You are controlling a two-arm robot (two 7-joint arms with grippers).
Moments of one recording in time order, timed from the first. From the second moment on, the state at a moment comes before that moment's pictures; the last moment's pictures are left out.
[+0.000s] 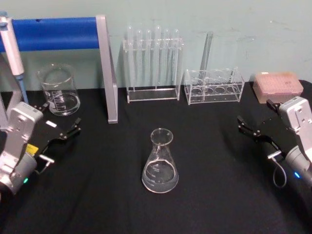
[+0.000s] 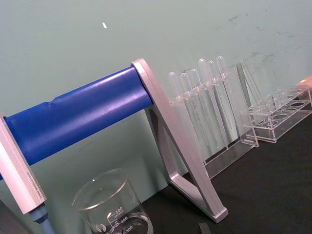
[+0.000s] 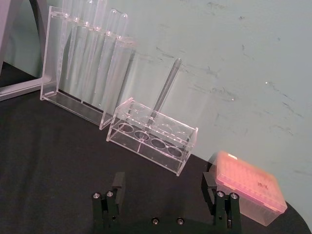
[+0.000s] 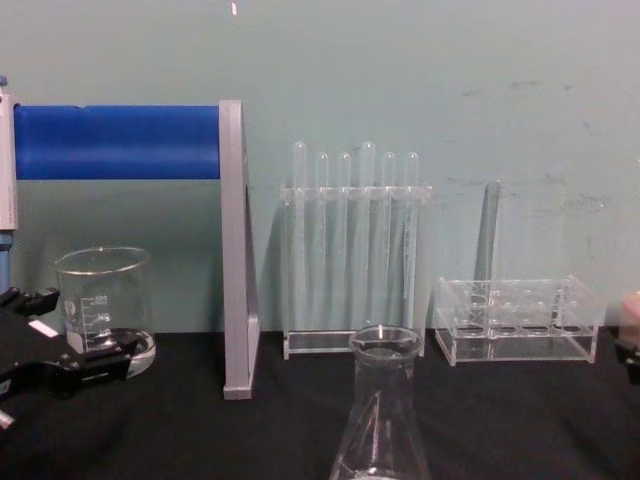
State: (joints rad) left arm -0.20 0.60 0.45 -1.41 -0.25 -0.12 0.03; right arm 0.20 0.60 -0.45 -1.41 0.25 -0.12 -0.03
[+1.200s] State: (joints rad) left arm -0.20 0.60 0.45 -1.41 -0.25 -0.12 0.03; right arm 0.17 0.61 -0.38 -1.45 0.35 -0.07 0.10
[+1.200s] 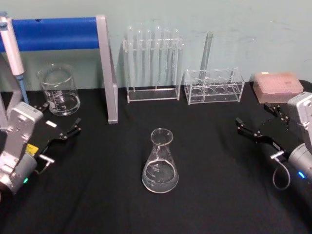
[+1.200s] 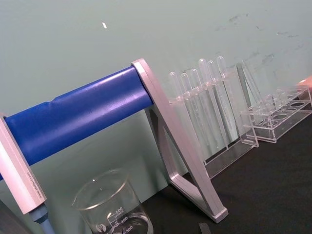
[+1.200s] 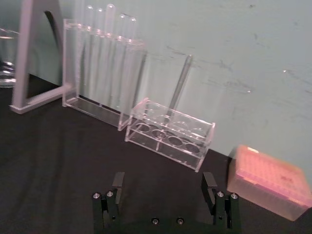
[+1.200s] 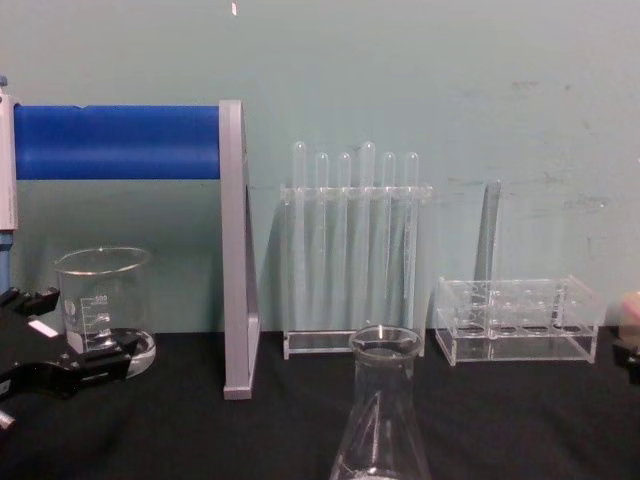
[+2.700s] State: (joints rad) left arm -0.20 0.60 0.45 -1.41 -0.25 -0.12 0.03; right arm 0.12 0.64 -0.39 -1.56 0.53 -0.14 0.69
